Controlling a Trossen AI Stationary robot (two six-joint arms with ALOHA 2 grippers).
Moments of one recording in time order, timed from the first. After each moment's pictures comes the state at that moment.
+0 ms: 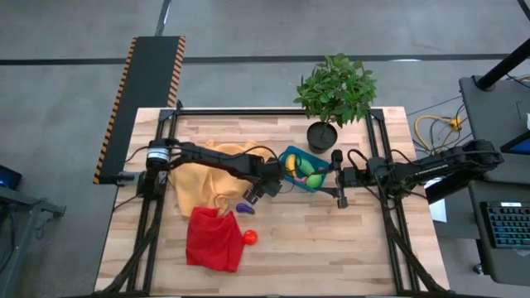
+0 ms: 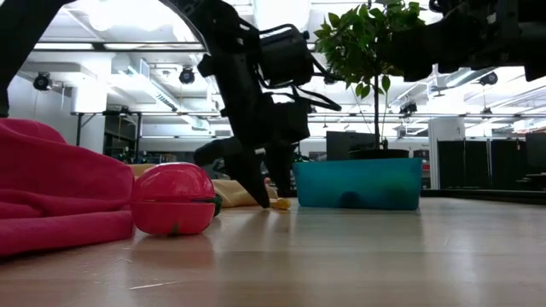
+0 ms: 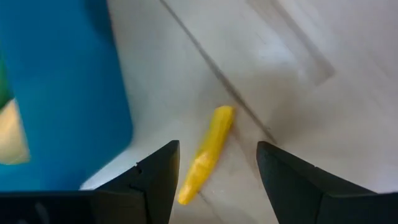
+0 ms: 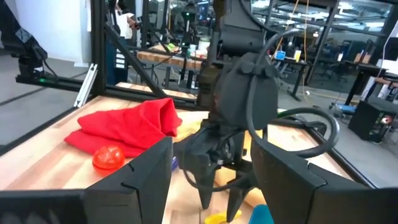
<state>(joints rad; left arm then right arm) 0.04 2.00 1.38 -0.53 -0.06 0.76 0.10 0.88 0.21 0.66 0.03 -0.16</state>
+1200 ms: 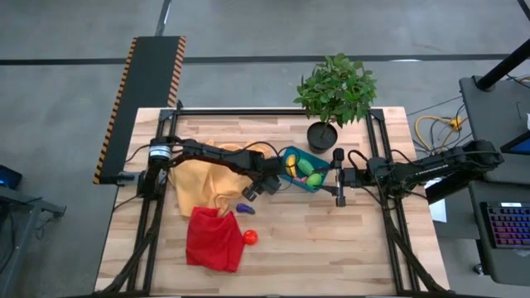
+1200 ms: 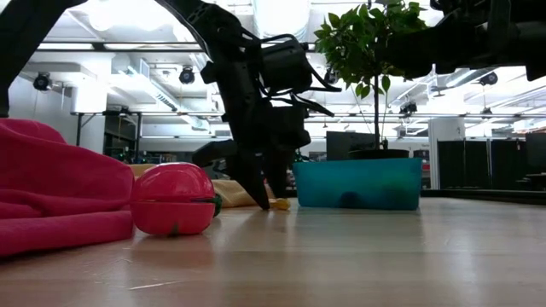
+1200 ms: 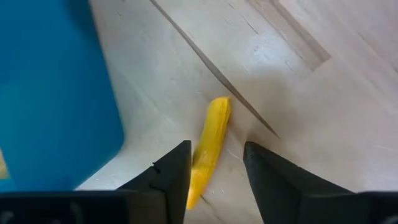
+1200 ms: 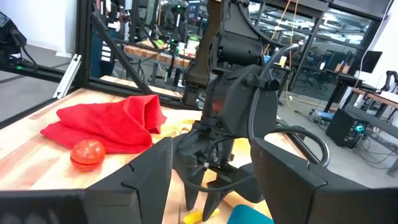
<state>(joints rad) 0.08 2.05 1.38 -0.54 0.02 0.85 0.10 0.88 0.21 0.66 0.08 -0.24</state>
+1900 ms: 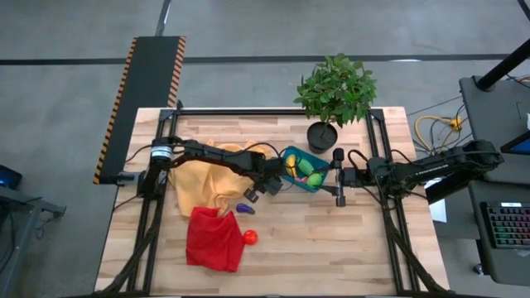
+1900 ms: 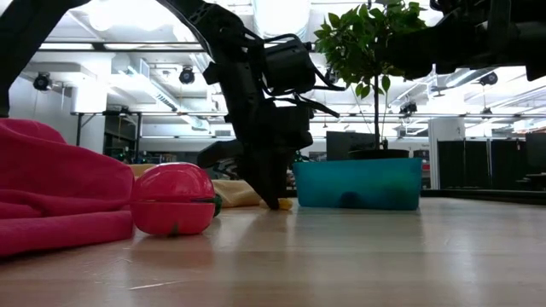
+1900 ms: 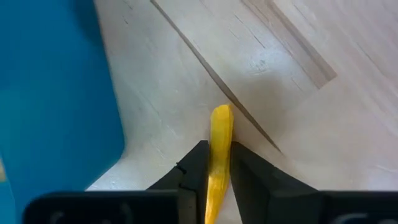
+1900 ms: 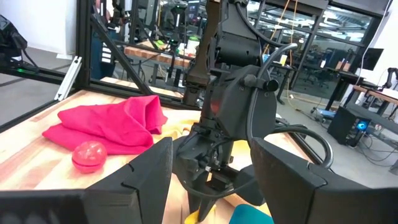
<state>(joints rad) 0.08 2.05 1.40 -0.53 0.02 0.80 0.10 0.88 0.21 0.66 0.08 -0.22</state>
